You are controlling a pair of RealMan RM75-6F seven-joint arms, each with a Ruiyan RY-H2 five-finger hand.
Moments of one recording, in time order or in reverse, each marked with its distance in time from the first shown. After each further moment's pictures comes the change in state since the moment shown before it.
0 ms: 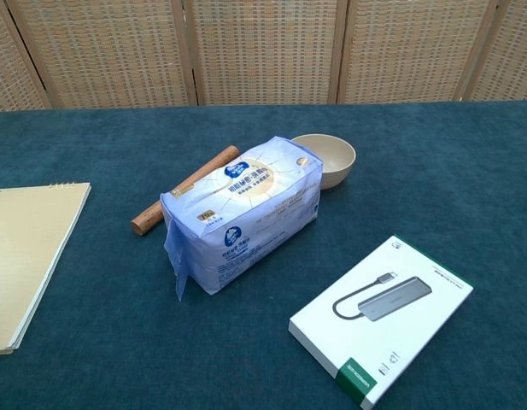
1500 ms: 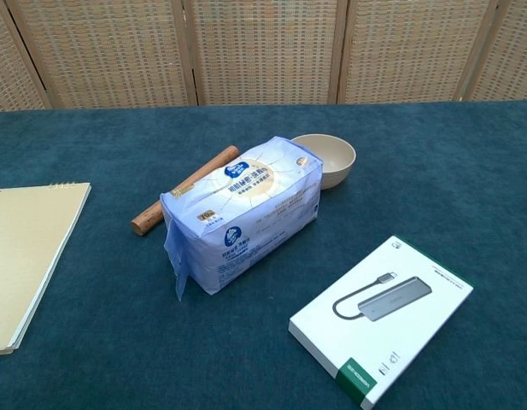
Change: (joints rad) left arm -0.093 0.315 -0.122 -0.369 -0.078 -0.008 -0.019; right arm -0.001 -0.009 0.004 0.006 0.010 0.003 -0.040
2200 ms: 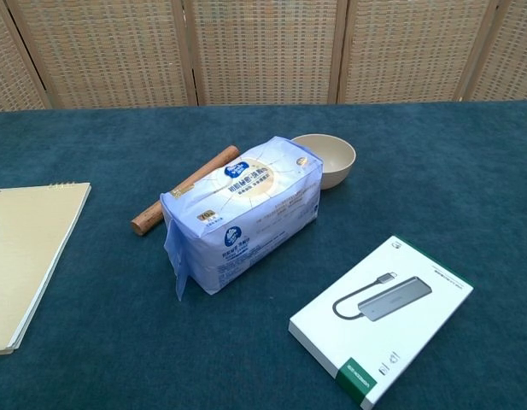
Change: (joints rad) left arm -0.003 0.004 -0.009 0.010 -0.013 -0.004 -0.016; right arm -0.002 -0.009 0.003 0.008 -0.008 0.014 -0.008
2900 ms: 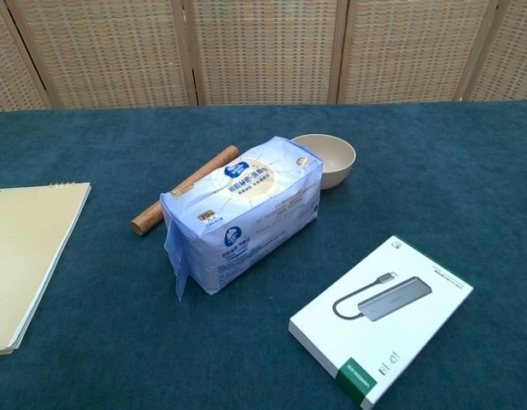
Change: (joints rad) left arm 0.004 -0.002 -0.005 -0.001 -0.004 0.011 0.007; right arm -0.001 -0.003 0.000 0.005 -0.004 0.004 -0.003
